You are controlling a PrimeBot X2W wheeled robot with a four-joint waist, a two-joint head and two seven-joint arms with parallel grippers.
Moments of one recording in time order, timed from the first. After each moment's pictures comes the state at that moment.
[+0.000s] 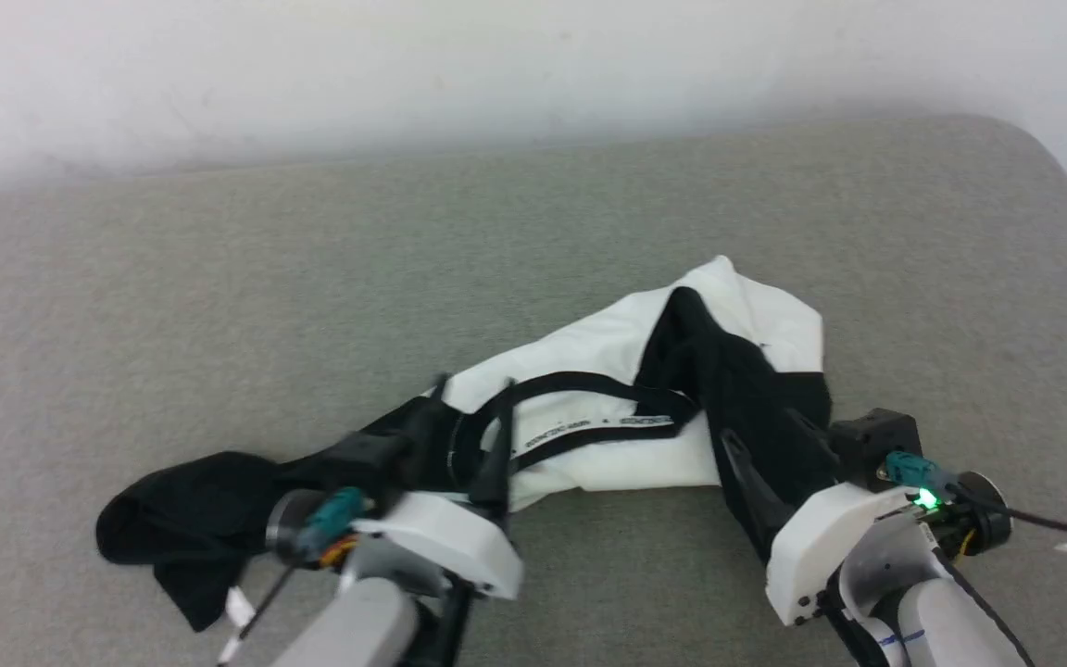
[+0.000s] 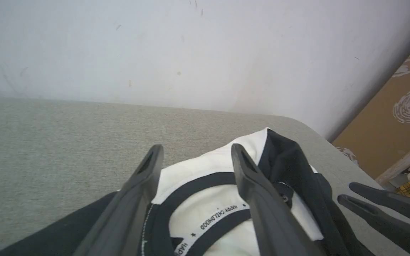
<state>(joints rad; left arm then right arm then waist) -0.30 0.21 -0.67 0.20 -0.64 0.27 -0.25 -0.11 -0.06 0.17 0.14 0.12 0.13 0.14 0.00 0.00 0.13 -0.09</state>
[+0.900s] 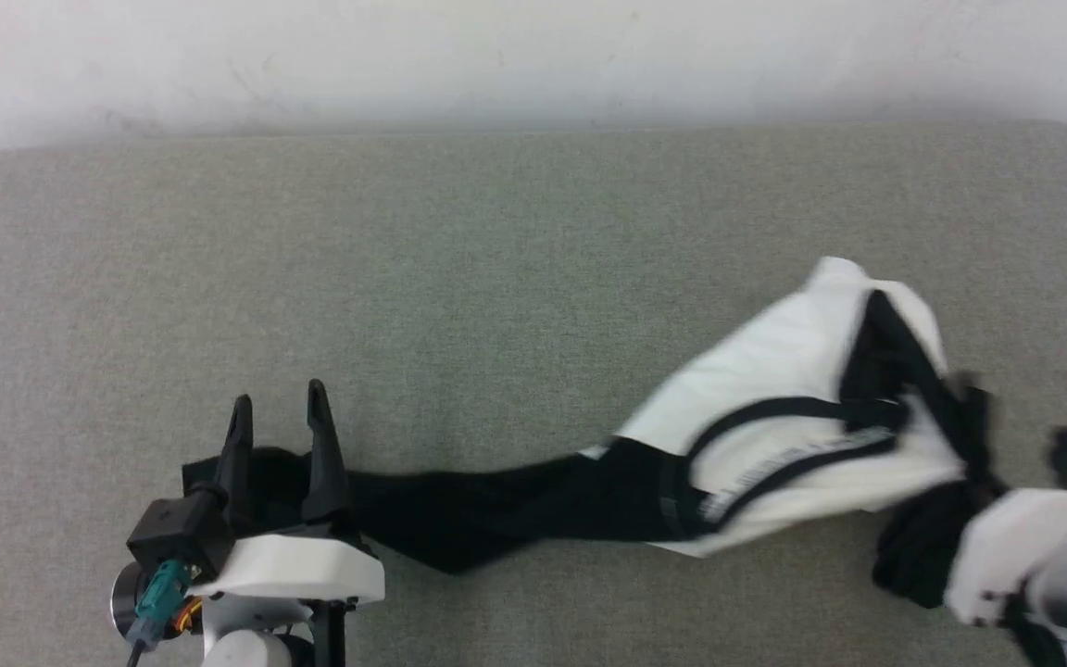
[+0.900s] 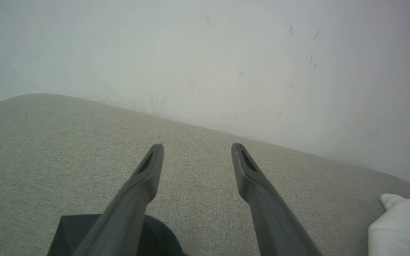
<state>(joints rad) -0.04 0.10 -0.14 0.02 -0.35 0.21 -0.26 -0.05 -0.05 -0.20 0.05 0.09 0.13 0.45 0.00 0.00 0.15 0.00</state>
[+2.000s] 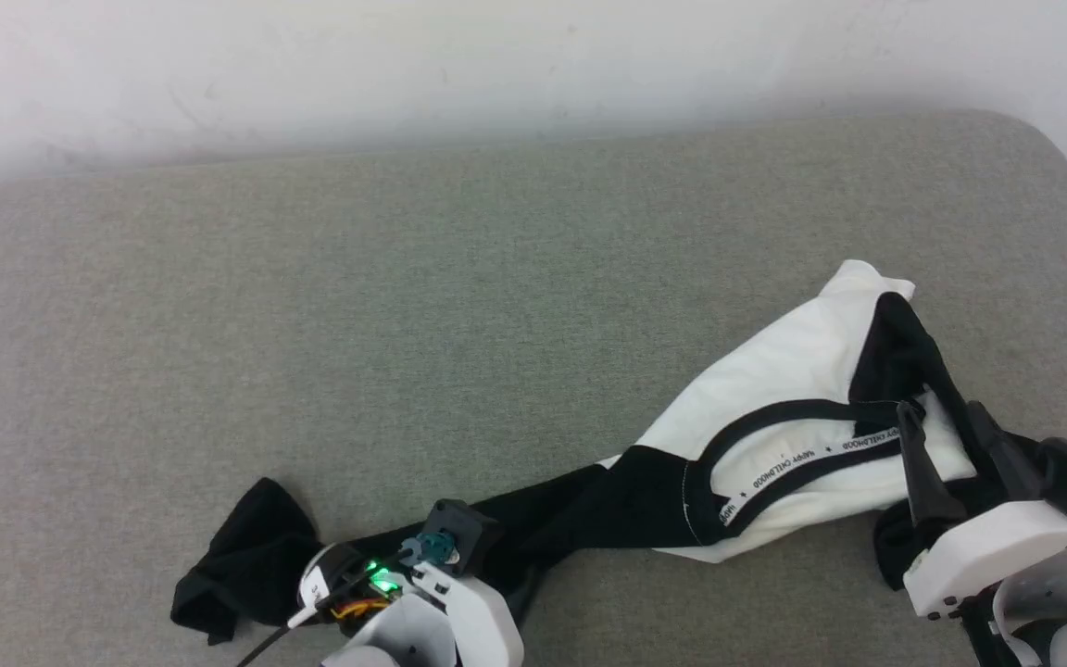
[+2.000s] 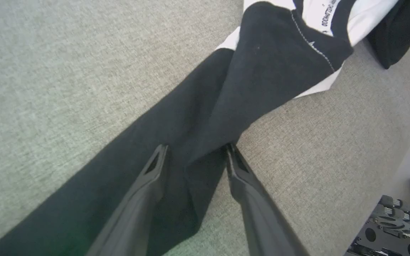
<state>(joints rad) -0.15 0.23 -0.57 0.20 -0.31 -0.08 0.26 0.01 -0.05 -0.13 -0.02 0.16 0.13 0.11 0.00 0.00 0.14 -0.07</state>
